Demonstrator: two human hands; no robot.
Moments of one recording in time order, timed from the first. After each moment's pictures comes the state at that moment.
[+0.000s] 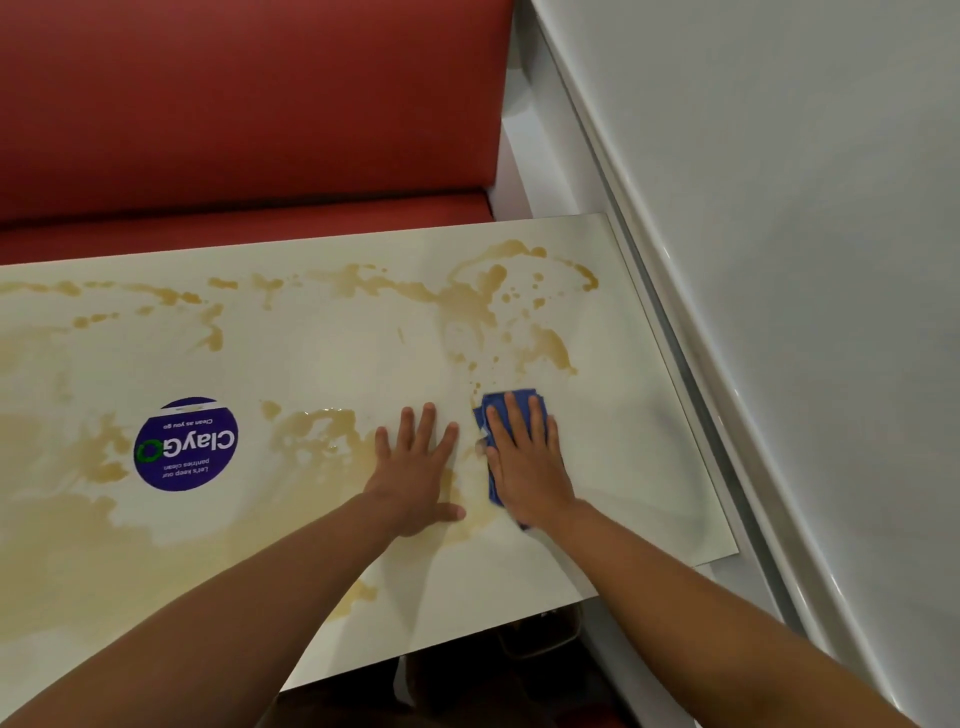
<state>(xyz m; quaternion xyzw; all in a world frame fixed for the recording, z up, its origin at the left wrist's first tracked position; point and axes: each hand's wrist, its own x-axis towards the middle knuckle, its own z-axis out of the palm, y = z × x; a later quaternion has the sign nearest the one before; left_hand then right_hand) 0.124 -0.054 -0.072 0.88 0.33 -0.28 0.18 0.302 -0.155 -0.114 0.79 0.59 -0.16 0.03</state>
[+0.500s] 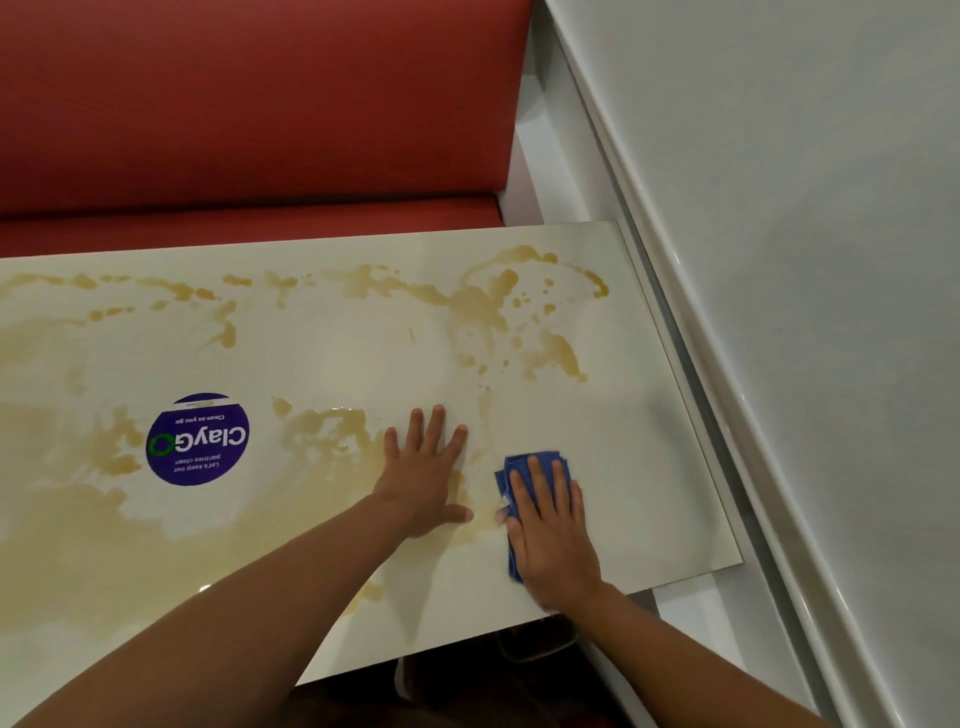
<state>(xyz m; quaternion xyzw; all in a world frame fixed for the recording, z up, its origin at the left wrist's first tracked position) 0.122 -0.053 -0.072 0.89 0.33 -0.26 0.18 0.275 -0.238 -0.109 0.79 0.59 -0.14 0.01</state>
